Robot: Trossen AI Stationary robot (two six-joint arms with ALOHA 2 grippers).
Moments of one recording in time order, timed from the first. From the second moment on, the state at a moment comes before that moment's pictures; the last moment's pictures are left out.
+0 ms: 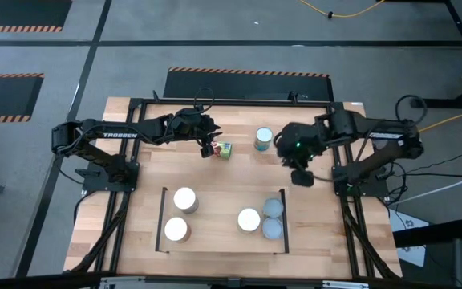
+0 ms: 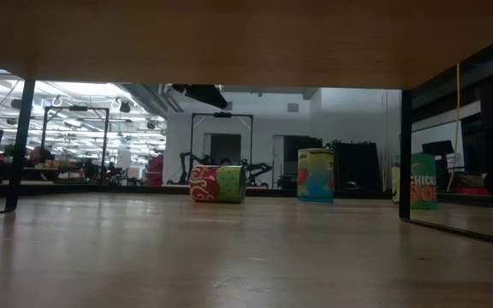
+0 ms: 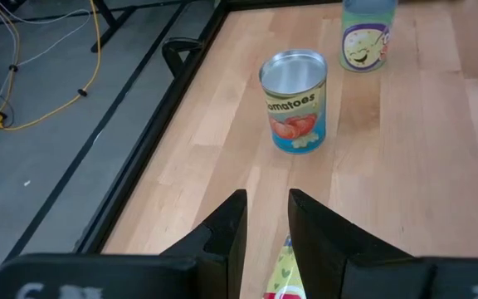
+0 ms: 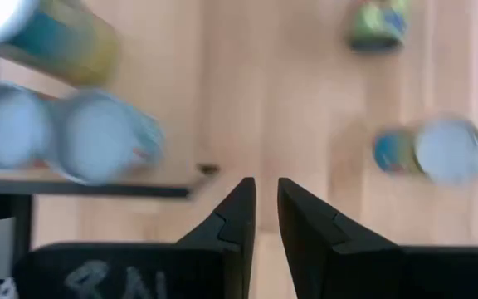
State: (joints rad) left arm 0.31 1.36 0.85 0.00 -0.12 0.18; right arm 0.07 1.44 1.67 -1.37 -0.03 0.07
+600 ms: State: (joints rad) left arm 0.31 1.36 0.85 0.00 -0.12 0.18; right arm -0.41 1.23 1.08 -1.14 -0.03 -0.16
